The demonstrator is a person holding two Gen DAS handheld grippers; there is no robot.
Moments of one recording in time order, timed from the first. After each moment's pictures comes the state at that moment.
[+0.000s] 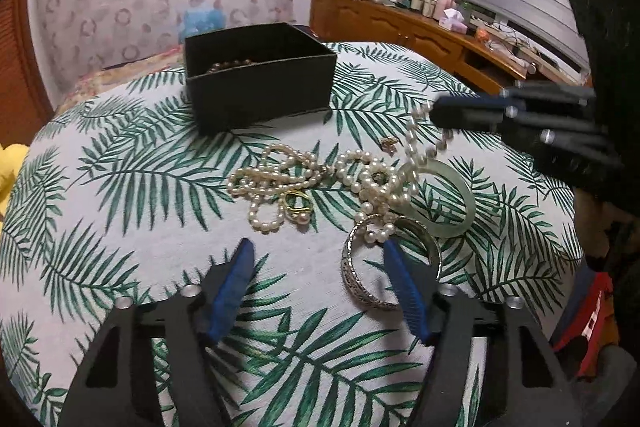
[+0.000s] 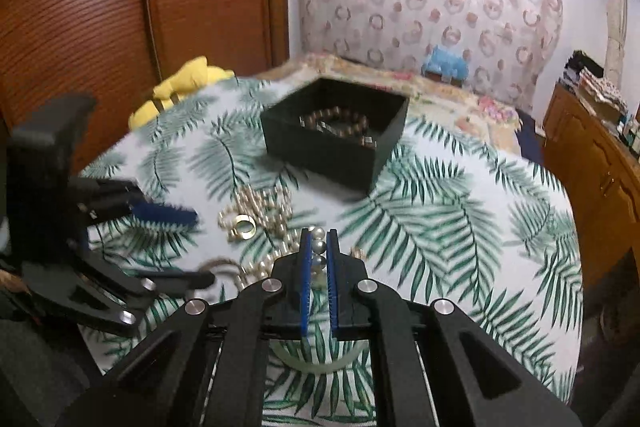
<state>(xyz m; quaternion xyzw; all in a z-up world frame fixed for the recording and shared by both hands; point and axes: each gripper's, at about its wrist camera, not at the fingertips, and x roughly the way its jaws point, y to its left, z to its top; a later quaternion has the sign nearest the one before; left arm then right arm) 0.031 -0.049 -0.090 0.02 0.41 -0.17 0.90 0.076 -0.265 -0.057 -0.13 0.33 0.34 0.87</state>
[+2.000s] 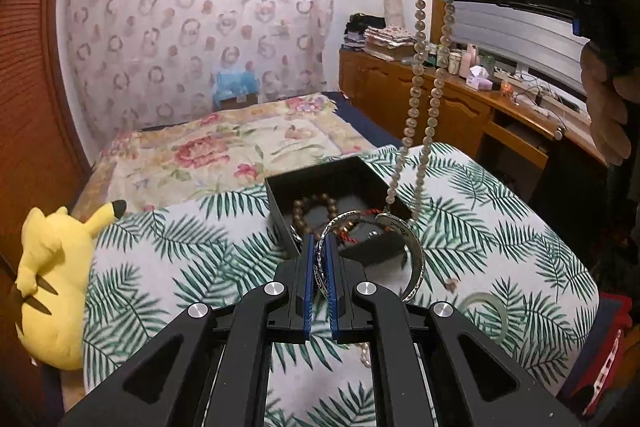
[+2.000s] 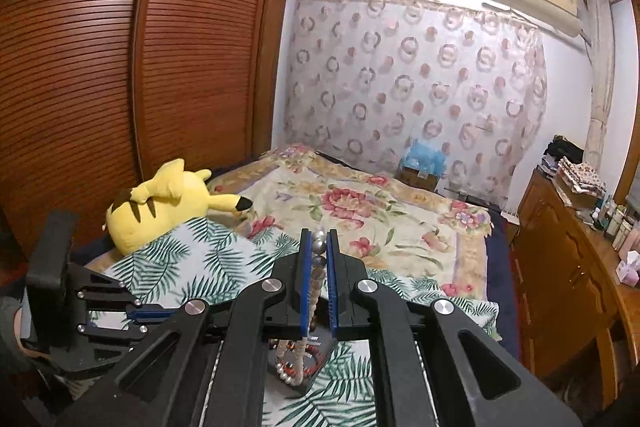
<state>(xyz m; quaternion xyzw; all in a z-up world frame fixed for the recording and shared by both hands) 0.083 0.004 0.012 0.03 0.31 -0.11 0.94 0.162 -0.228 0.127 -0.14 0.19 0.32 0.92</state>
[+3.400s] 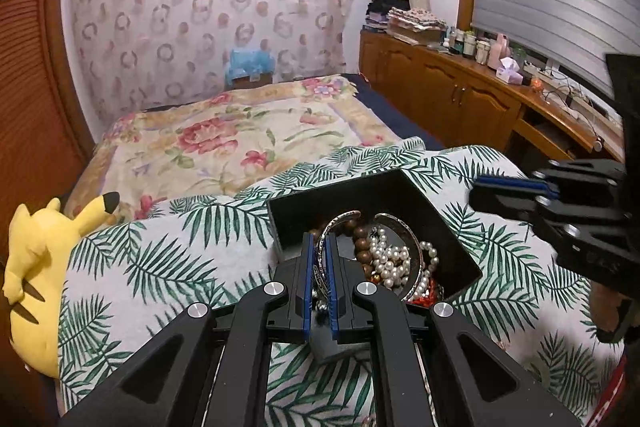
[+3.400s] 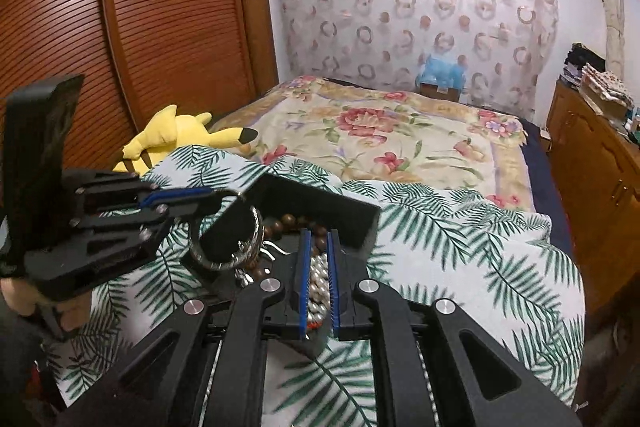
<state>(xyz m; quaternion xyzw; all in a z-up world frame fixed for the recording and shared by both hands) 0.179 -0.008 -0.020 0.03 0.34 -0.08 0.93 0.212 -0.230 -0.023 -0.08 0.32 0.33 0.88</state>
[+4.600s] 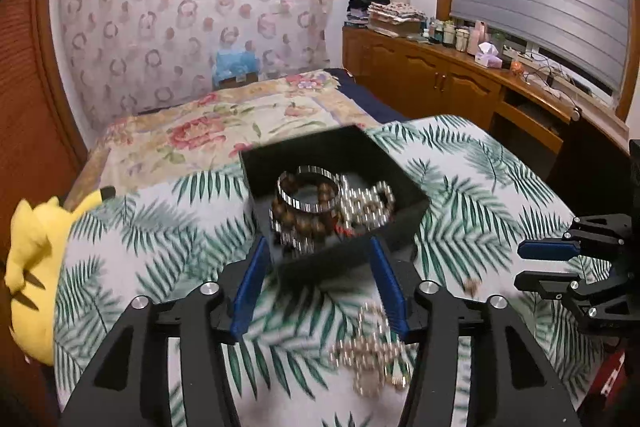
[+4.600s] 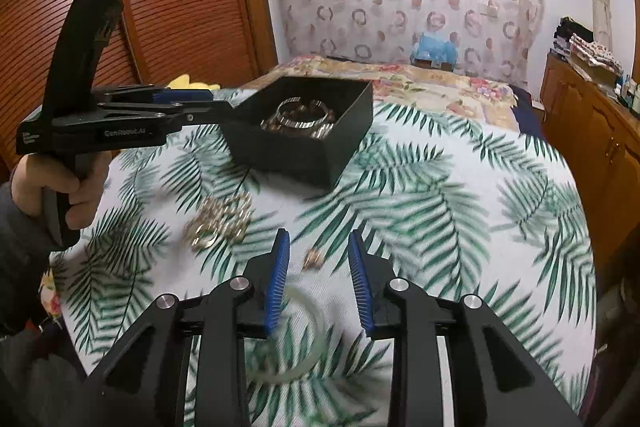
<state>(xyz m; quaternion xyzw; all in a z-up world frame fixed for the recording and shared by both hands) 0.112 -0.023 -0.035 0.04 0.35 -0.10 0.93 0.099 -0.296 -0.079 -0.07 0.35 0.33 0.87</state>
